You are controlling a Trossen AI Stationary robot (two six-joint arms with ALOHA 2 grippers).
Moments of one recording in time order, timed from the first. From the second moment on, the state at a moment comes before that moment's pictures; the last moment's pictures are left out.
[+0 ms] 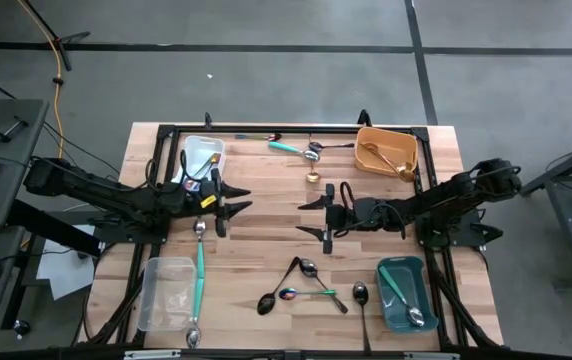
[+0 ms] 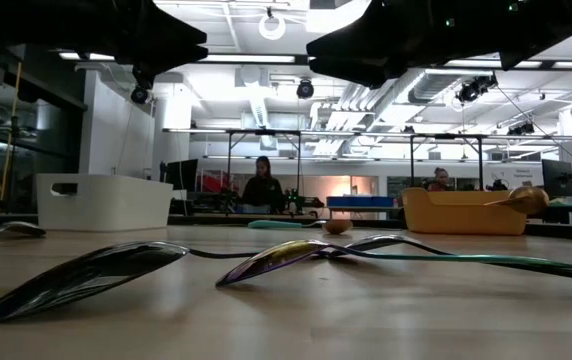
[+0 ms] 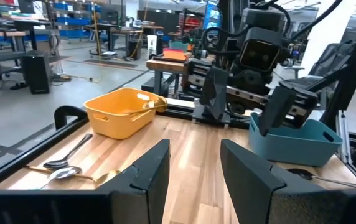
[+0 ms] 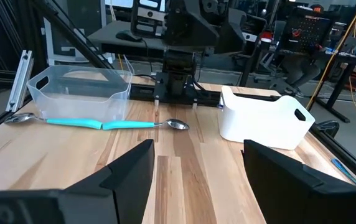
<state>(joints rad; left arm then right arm) -0.13 0.93 0.32 0.59 -0.33 -0.10 0.18 1.49 0.63 0.74 0.24 -0.10</state>
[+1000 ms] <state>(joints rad) -0.21 1.18 0.79 -1.17 -0.20 -1.26 0.18 1.49 0.63 0.72 0.24 0.00</state>
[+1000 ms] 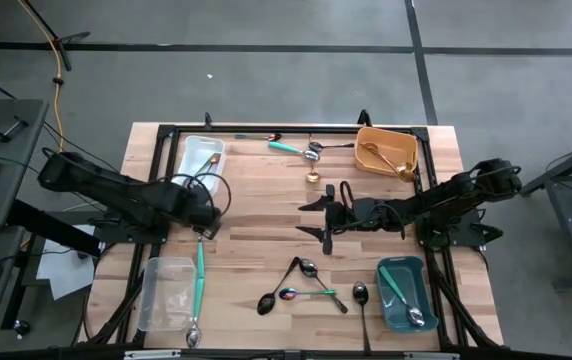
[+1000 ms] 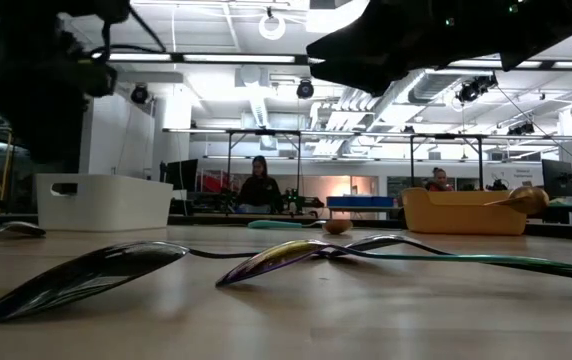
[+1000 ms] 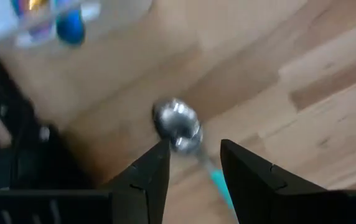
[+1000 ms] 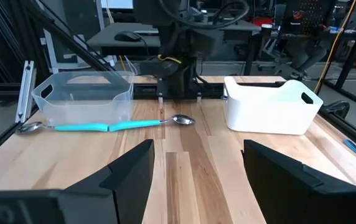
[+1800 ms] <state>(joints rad) -0.36 1.33 0.67 -0.93 -0.08 -1.56 0.18 1.49 0.63 0.68 0.24 0.00</state>
